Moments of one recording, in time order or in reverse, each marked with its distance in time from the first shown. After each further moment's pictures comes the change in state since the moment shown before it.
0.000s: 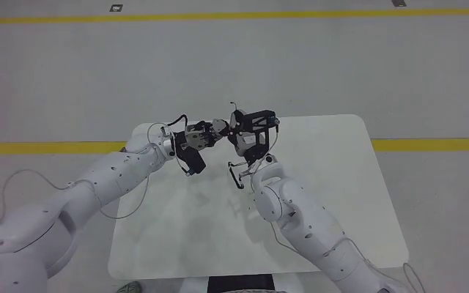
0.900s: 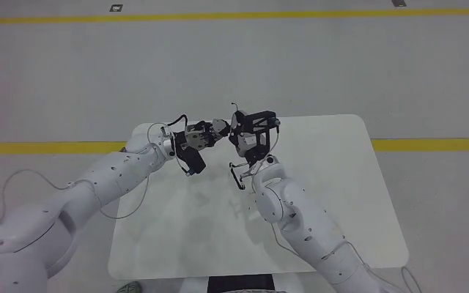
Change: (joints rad) left arm 0.000 0.000 0.000 0.000 0.000 0.000 0.000; right arm -0.039 -0.025 0.040 -0.017 -0.058 -0.036 0.036
